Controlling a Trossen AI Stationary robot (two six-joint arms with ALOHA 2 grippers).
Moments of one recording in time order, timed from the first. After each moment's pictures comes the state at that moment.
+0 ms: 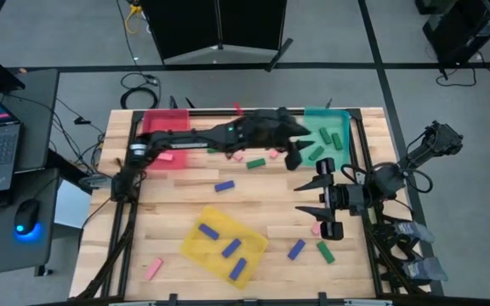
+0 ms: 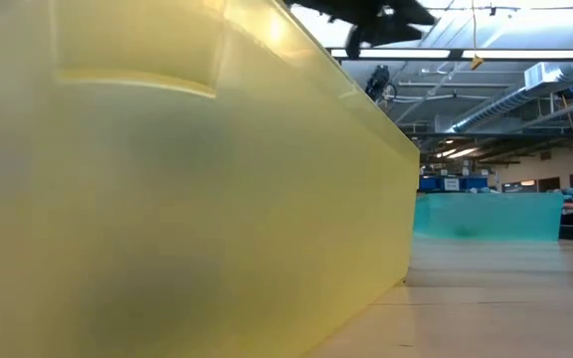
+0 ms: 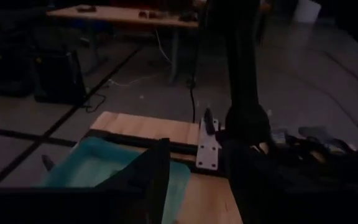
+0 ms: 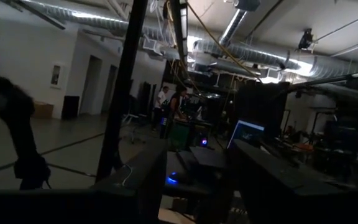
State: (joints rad) left arm 0.14 2.07 1.95 -0.07 -0.03 -0.04; right arm 0.56 1.09 0.88 0.55 0.44 -0.36
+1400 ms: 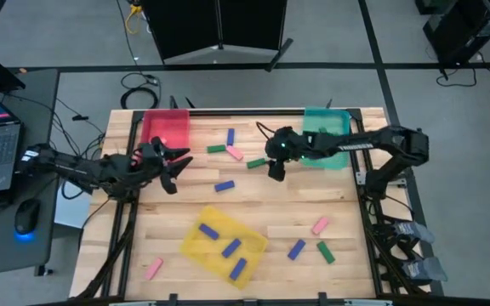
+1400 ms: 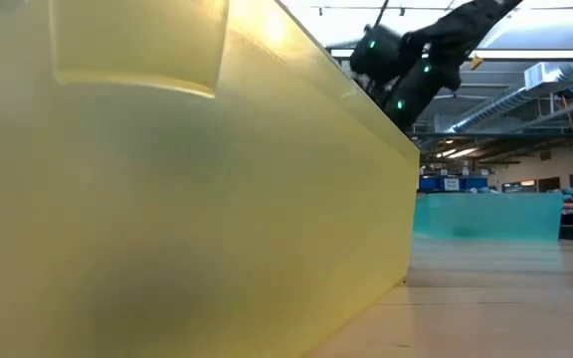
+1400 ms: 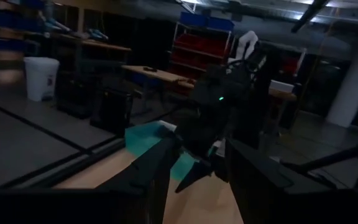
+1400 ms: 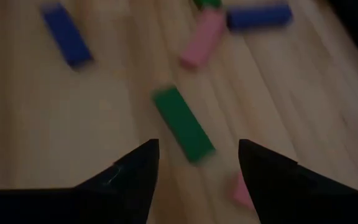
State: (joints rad) left arm -0.22 0.56 0.40 0.29 -0.62 -0.19; right arm -0.29 1.58 0.91 -0.20 0.02 -0.04
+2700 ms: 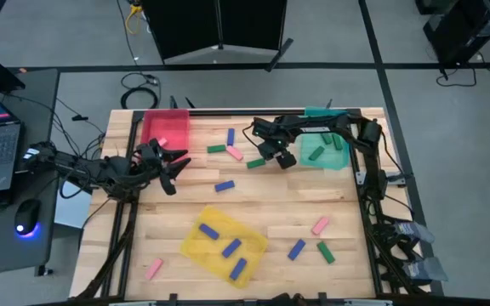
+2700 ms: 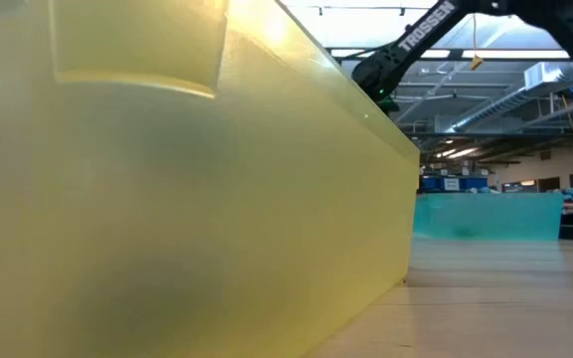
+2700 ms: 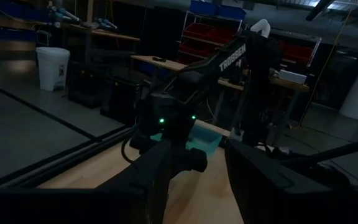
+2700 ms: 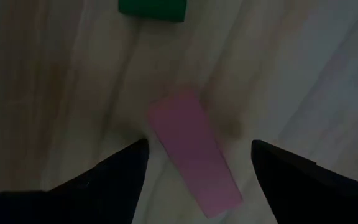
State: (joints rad) left arm -0.26 0.54 0.40 0.20 -0.70 -0.22; right arm -0.44 2.04 1.38 -0.82 0.11 -0.83
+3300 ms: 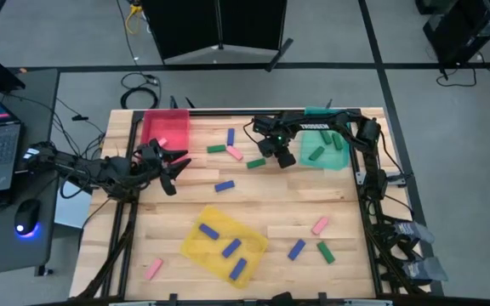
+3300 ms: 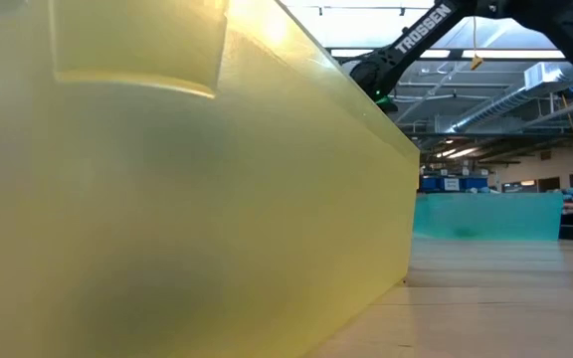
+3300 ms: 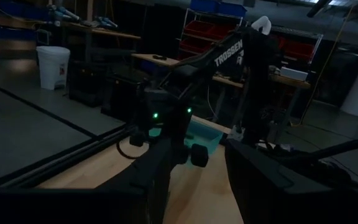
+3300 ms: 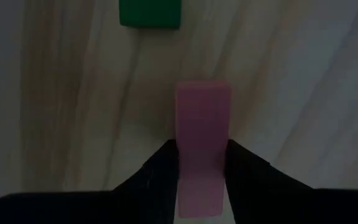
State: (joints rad) left arm -0.26 0.54 0.40 0.19 -0.70 -0.22; right arm -0.47 2.04 1.42 -0.88 0.03 -0.78
